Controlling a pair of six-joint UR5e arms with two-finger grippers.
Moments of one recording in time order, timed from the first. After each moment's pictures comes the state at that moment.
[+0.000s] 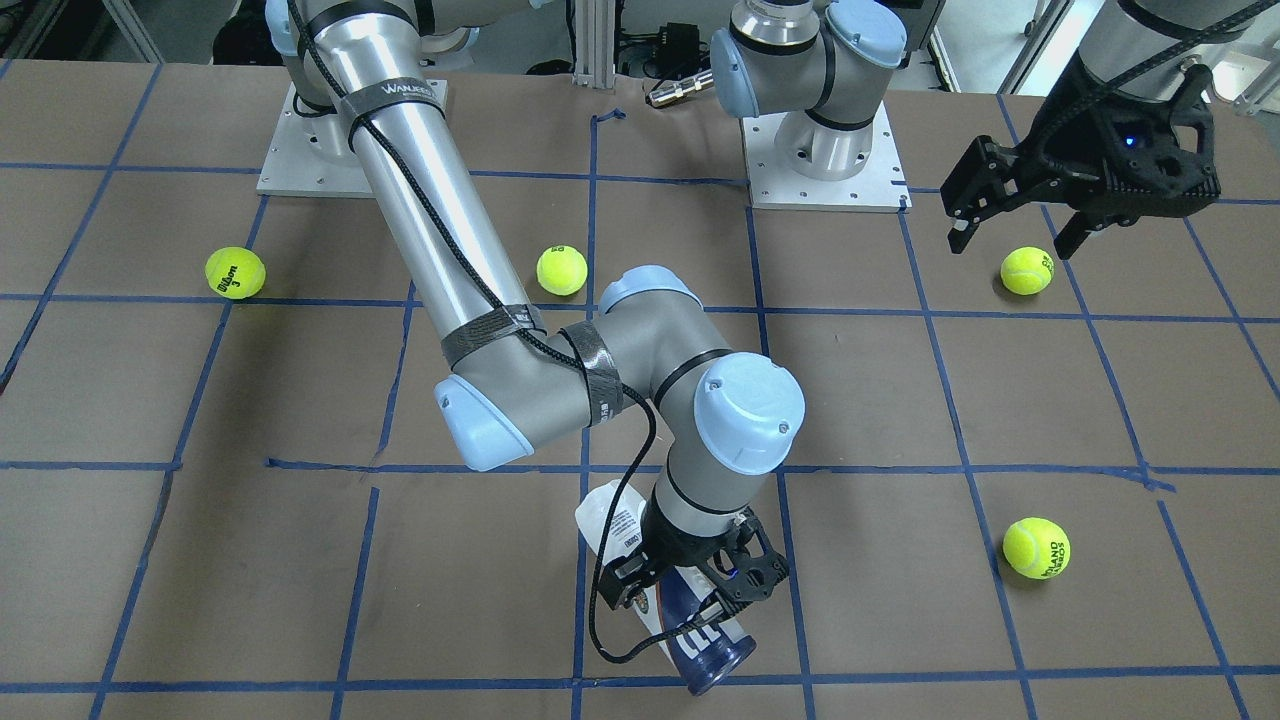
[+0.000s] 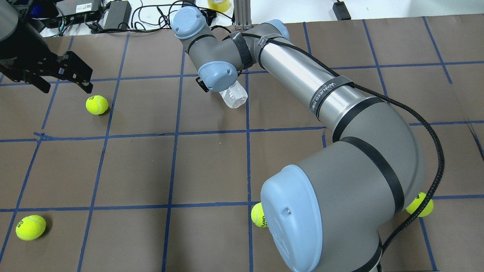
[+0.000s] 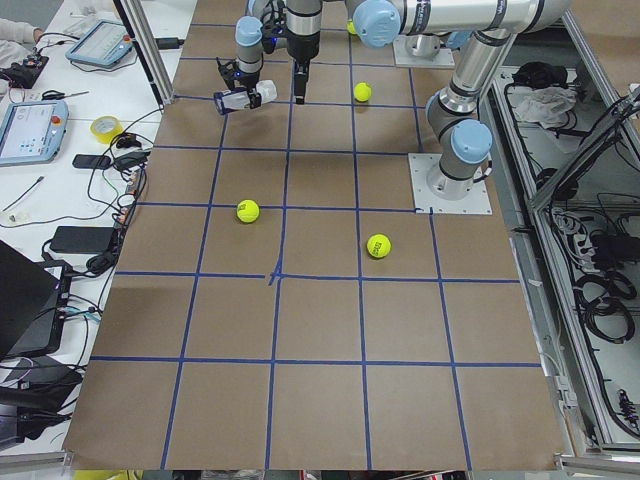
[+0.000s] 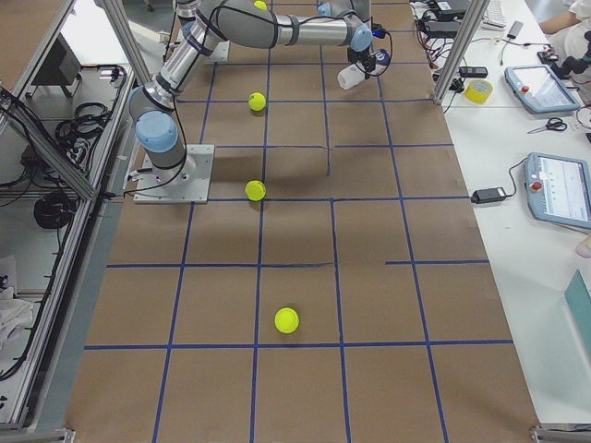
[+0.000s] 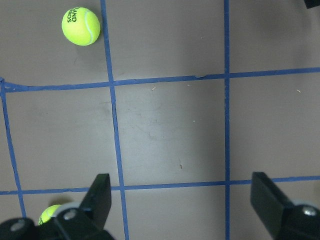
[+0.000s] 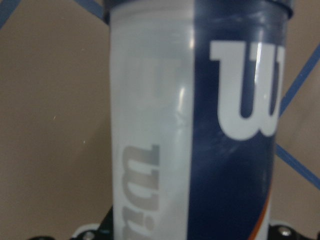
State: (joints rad) left arm -1.34 -1.50 -1.58 -1.58 1.58 0.28; right arm 2.06 -0.69 0.99 -1.97 -1.83 -0.21
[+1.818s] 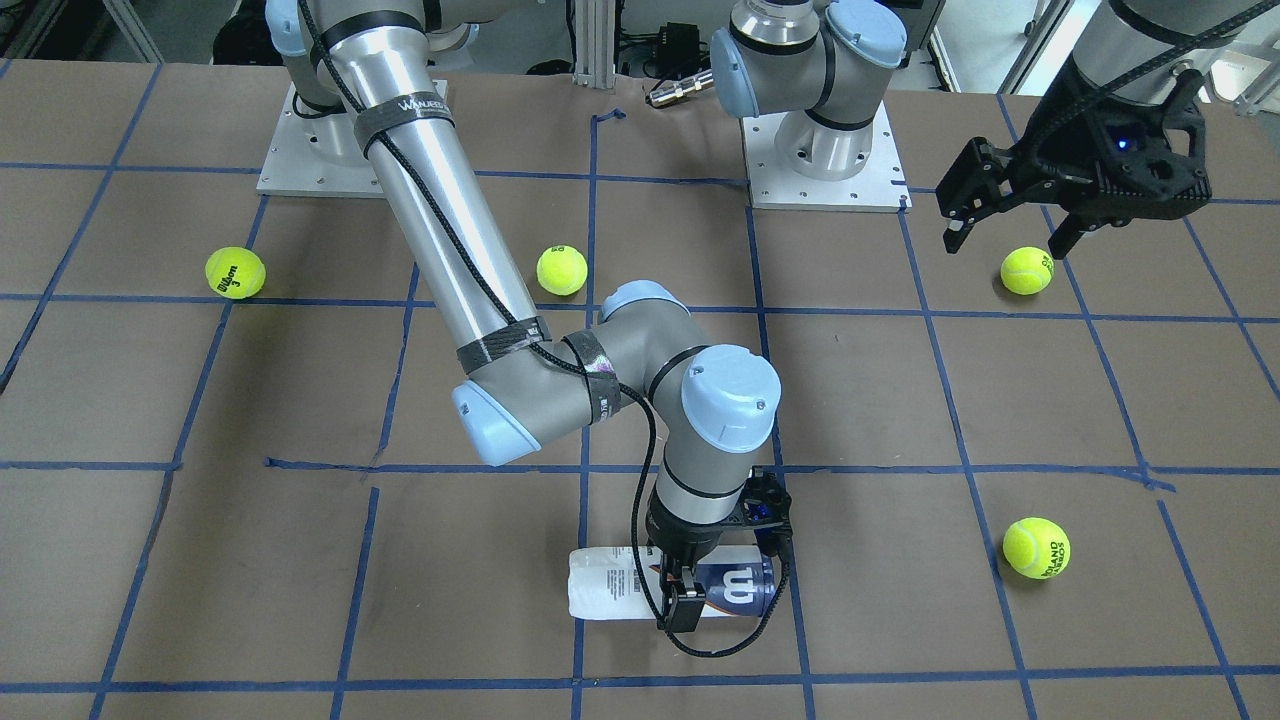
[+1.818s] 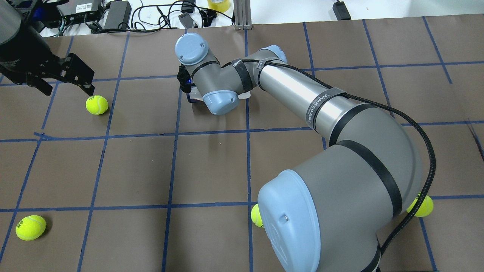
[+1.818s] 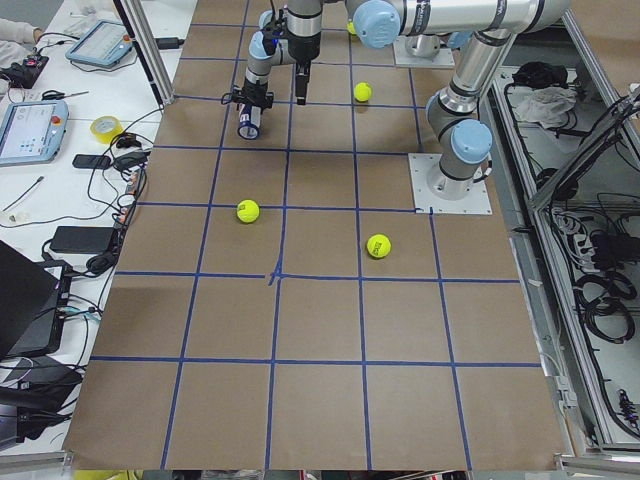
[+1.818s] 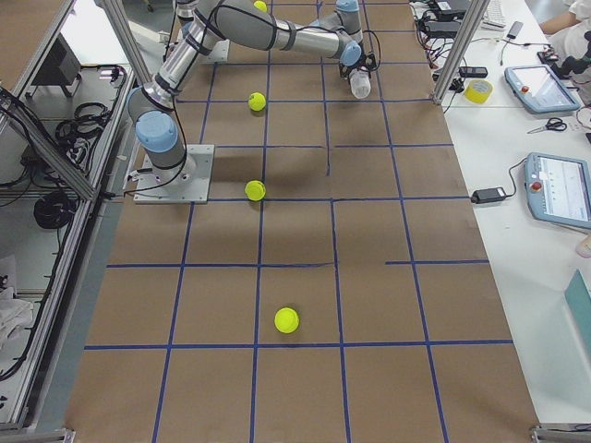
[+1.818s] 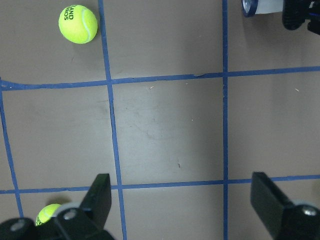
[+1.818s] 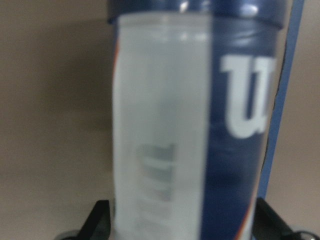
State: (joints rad) left arm -1.34 -1.50 -1.59 -1.58 1.58 0.27; right arm 2.06 -0.70 1.14 -2.24 -1.81 -1.16
